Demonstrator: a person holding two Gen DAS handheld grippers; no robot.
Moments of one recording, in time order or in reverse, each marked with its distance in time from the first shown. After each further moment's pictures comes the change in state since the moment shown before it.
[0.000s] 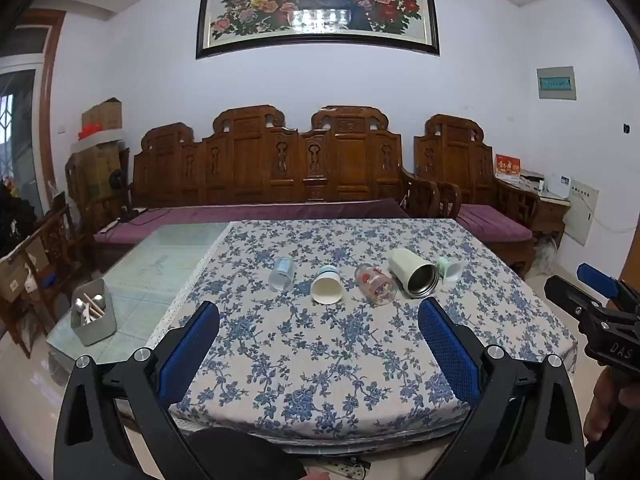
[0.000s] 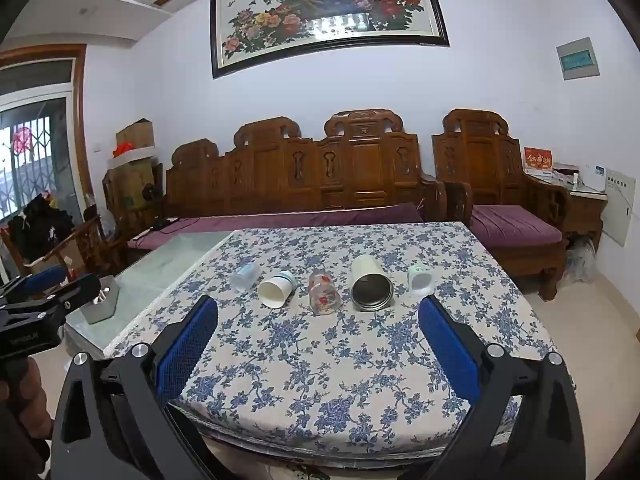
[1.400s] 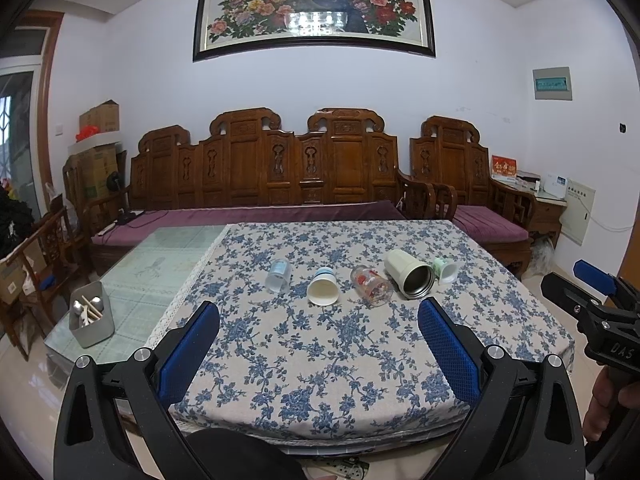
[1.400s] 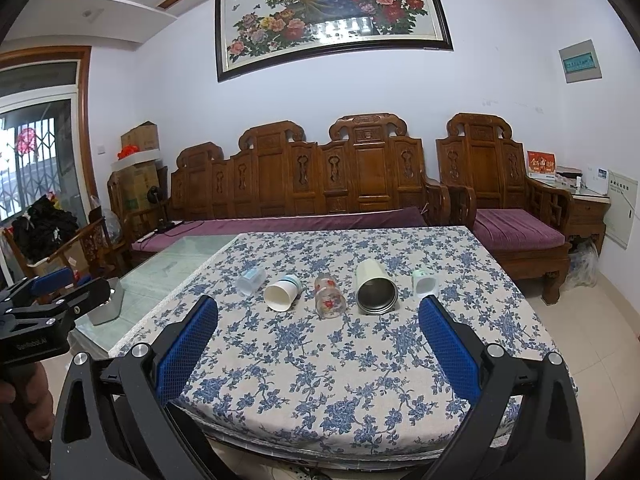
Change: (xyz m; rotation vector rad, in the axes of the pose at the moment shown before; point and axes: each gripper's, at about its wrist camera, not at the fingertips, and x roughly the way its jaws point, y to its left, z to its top) left arm 0.000 -0.009 0.001 0.007 -0.003 -0.002; right arm -0.006 0.011 0.006 0.004 -0.018 0.004
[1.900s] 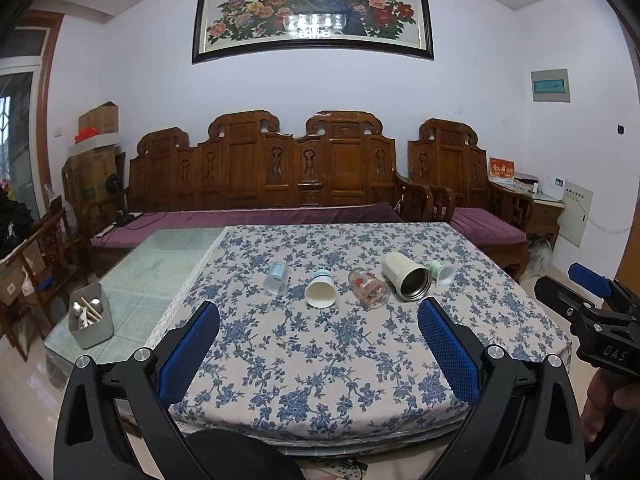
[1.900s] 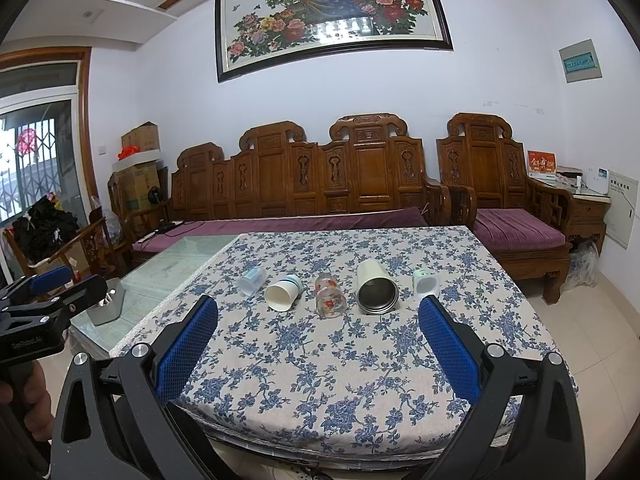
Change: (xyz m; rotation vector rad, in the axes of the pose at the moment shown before) left arm -0.005 -0.005 0.005 0.004 -0.006 -0.005; right arm -0.005 0.000 0.003 0.000 -0.003 0.004
